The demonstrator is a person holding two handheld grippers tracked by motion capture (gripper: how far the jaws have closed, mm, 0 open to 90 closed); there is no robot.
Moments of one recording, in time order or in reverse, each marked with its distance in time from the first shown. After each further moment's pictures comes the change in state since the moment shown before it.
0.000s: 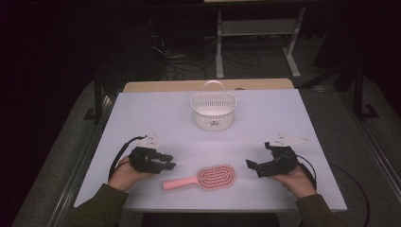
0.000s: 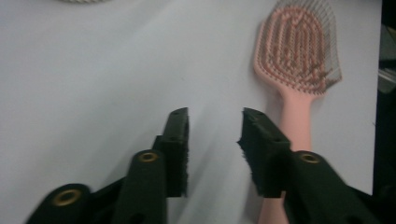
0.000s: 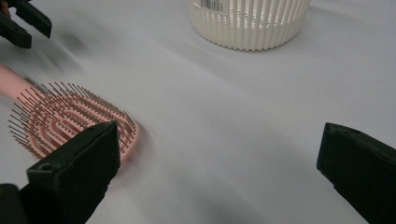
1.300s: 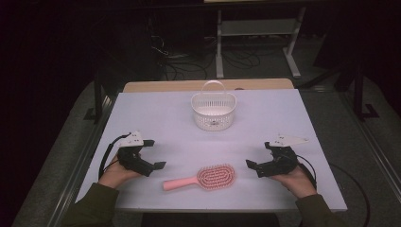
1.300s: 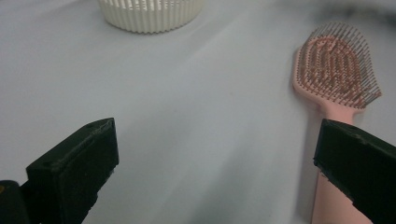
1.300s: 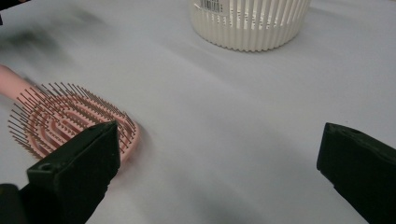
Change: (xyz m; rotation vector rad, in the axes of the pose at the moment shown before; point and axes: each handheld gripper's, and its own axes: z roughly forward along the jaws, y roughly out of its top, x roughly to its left) left arm 0.020 -0.021 -0.019 -0.151 0.093 0.003; right arm 0.001 0.000 0.000 -0.002 -0.003 -0.003
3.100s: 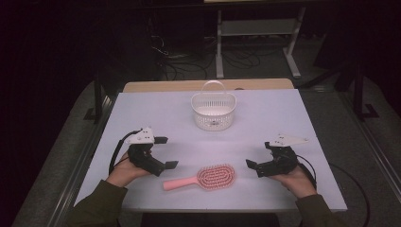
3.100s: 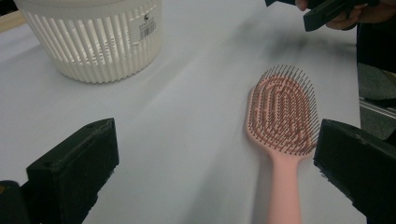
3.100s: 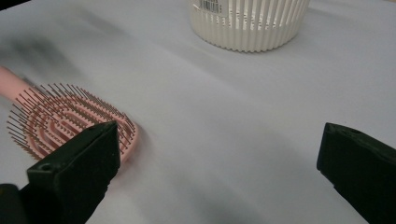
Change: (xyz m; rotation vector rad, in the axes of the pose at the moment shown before) left arm -0.028 0.039 0.011 -0.056 -0.086 0.040; right arm 0.000 0.000 0.000 0.000 -0.004 0.000
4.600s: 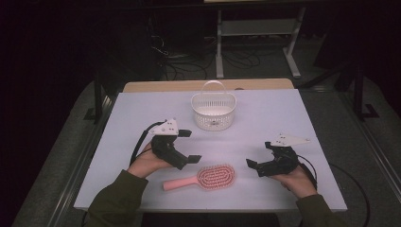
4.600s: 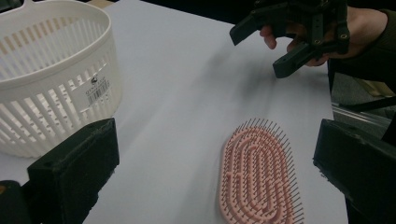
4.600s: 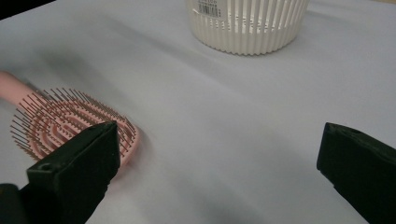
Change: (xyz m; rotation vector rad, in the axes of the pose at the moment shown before) left arm -0.016 0.048 0.047 -0.036 -0.098 0.047; right arm -0.002 -0.001 -0.001 -0.019 0.010 0.015
